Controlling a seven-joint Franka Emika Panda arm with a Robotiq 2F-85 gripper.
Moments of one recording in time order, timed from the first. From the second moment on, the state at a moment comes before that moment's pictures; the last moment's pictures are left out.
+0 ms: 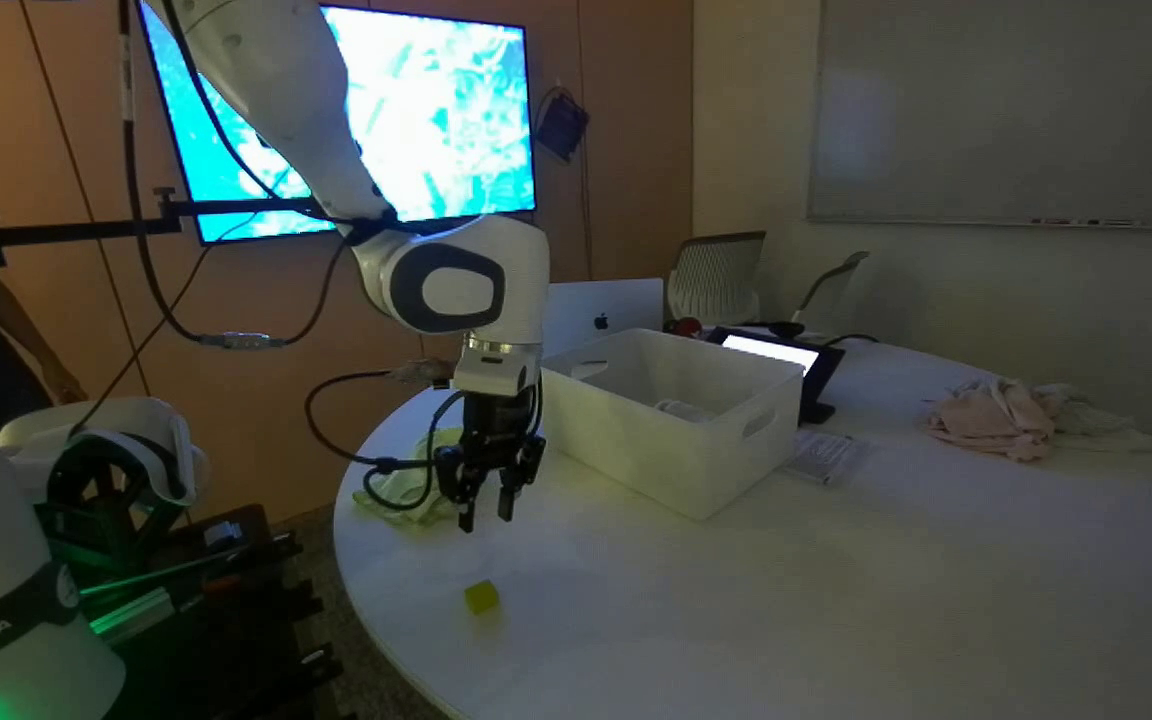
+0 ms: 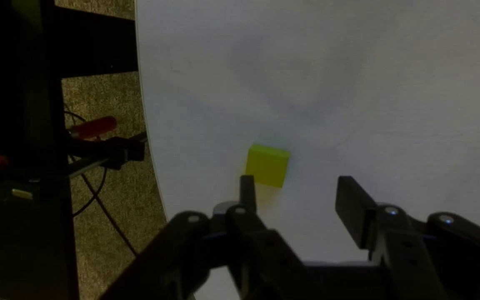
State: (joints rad) arm 0.12 0.22 -0.15 -2.45 -0.03 2.46 1.39
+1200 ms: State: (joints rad) arm 0.01 0.43 -0.06 -2.46 0.30 2.60 1.12
